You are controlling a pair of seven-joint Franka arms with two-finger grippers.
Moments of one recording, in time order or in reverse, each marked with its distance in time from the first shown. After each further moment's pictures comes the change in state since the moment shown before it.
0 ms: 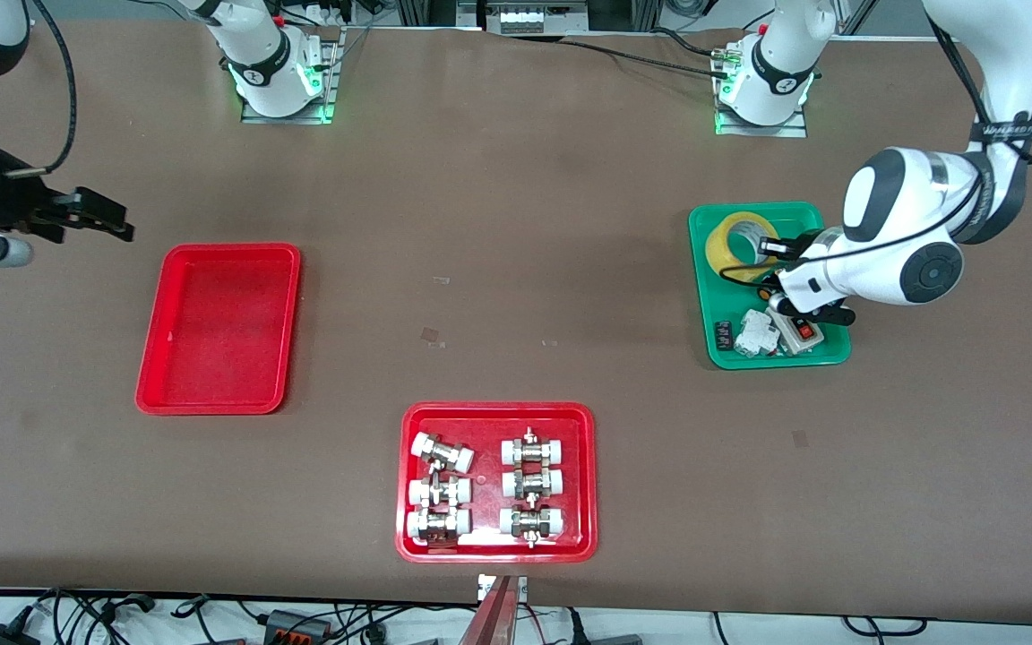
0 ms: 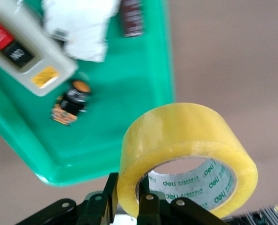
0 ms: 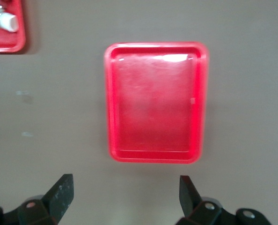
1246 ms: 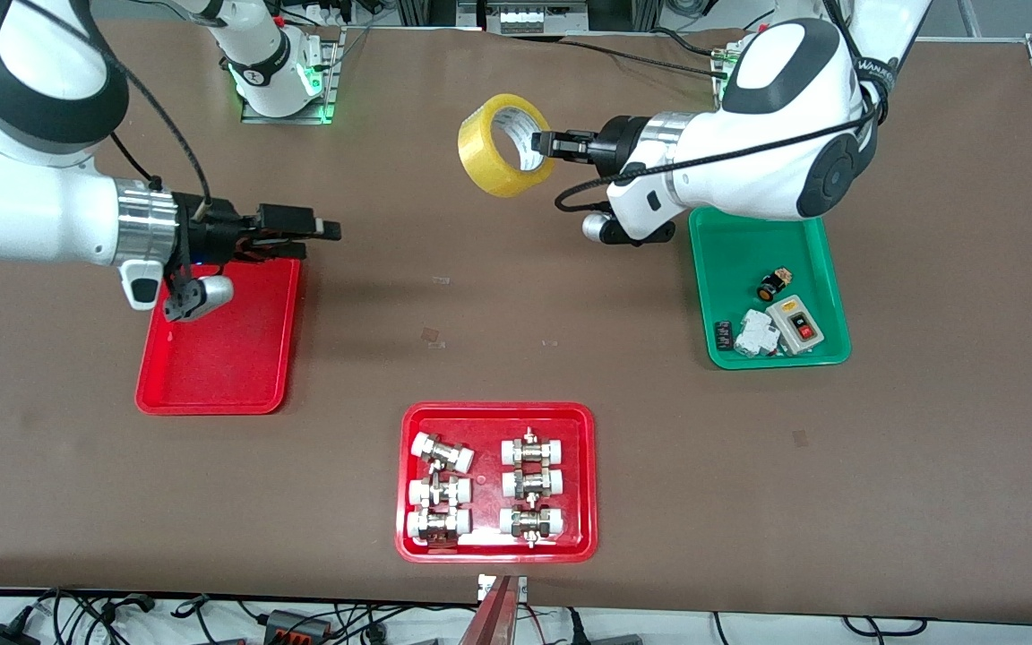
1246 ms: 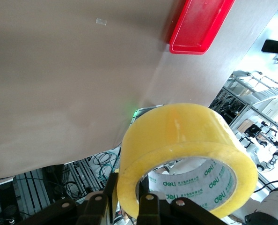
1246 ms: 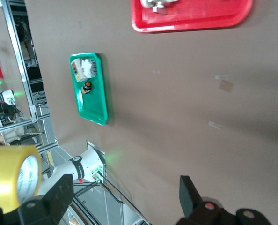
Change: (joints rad) left arm -0.163 0.064 -0.215 0.411 -0.692 -0.026 -0.615; right arm 0.212 0.180 0.007 0.089 0.692 0.009 -0.006
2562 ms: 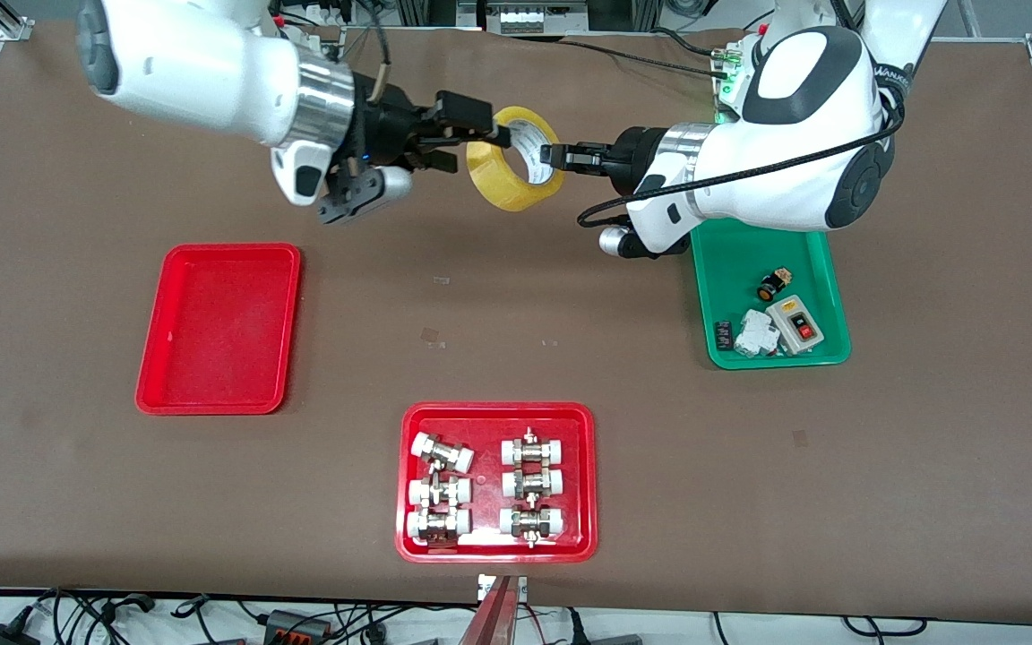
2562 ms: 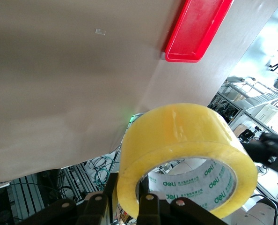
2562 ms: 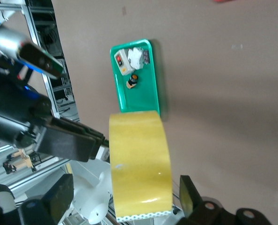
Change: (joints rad) left arm 0.018 0.004 0.006 0.017 0.000 0.000 -0.001; right arm 0.352 -0.001 0.001 0.153 0.032 0.171 0.447
